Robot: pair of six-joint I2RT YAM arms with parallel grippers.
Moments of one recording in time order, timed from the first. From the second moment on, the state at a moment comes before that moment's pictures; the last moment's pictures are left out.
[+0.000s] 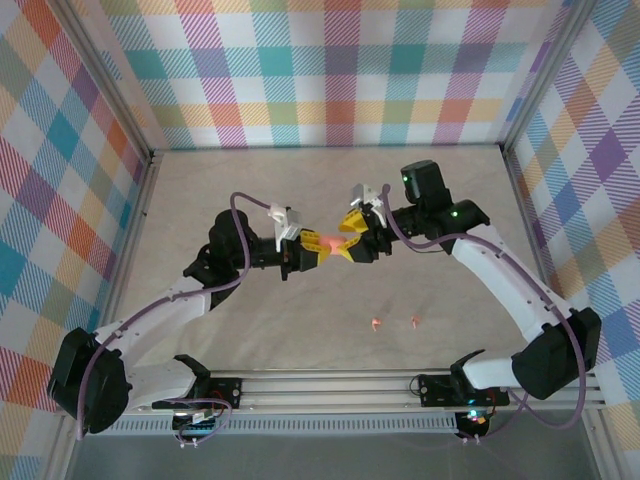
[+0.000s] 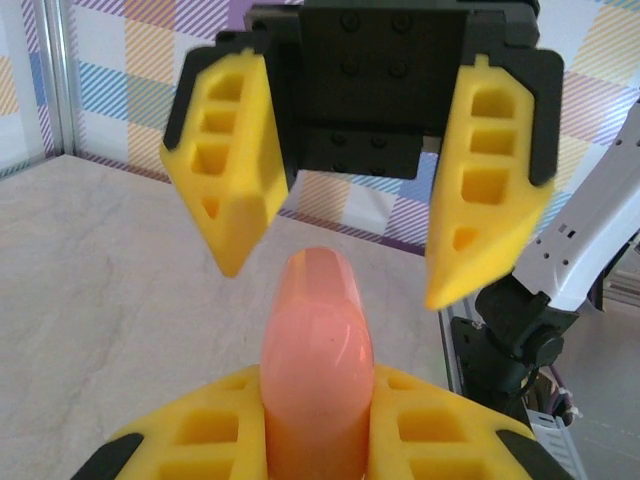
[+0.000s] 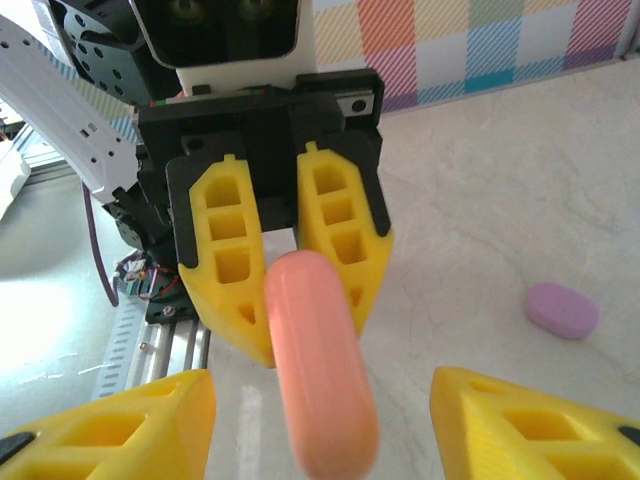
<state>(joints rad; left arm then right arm) -0.57 1.18 0.74 0.31 0.83 -0.10 0.49 1.34 1.27 -0.69 -0.97 -0.46</state>
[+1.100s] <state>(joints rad) -0.58 1.16 0.70 0.30 0.79 -0.09 0.46 1.44 1.41 -0.71 -0.69 -0.33</state>
